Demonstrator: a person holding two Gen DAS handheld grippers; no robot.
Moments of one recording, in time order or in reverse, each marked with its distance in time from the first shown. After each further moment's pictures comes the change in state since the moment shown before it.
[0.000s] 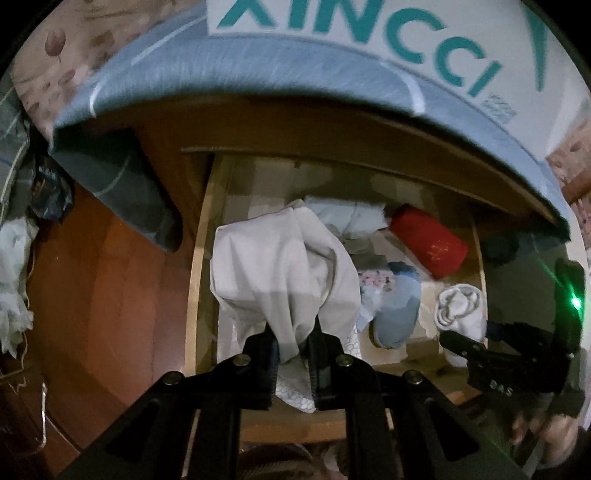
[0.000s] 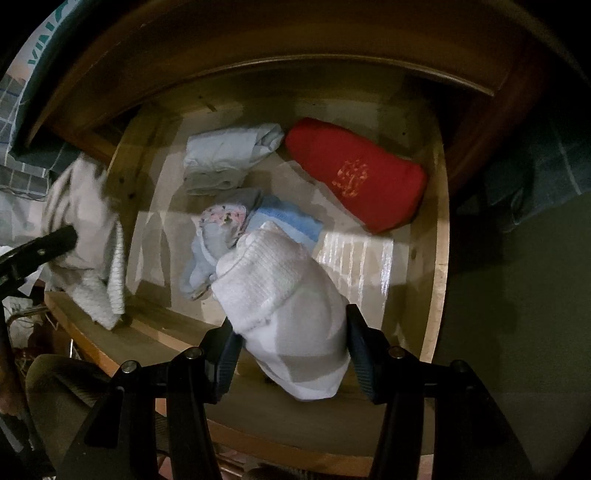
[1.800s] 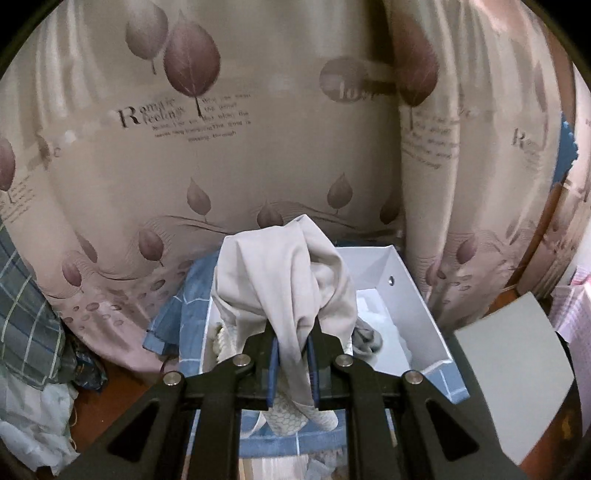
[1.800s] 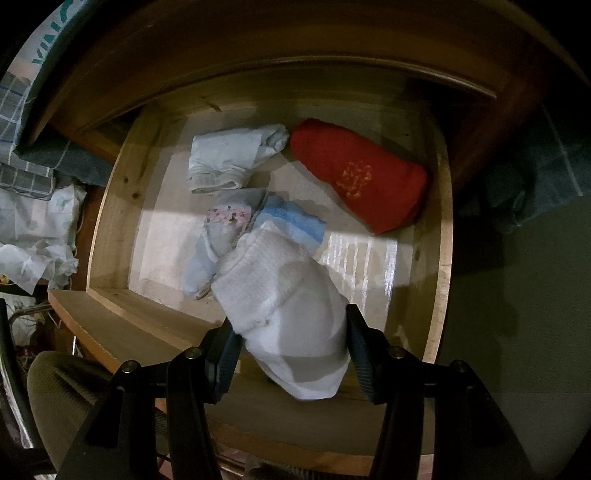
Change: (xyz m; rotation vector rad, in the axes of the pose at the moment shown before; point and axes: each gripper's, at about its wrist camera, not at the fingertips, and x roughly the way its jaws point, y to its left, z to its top) left arm -0.248 -0.075 0.183 0.213 -0.519 0.003; right arm -0.001 0.001 0.001 -0.006 -0.005 0.019
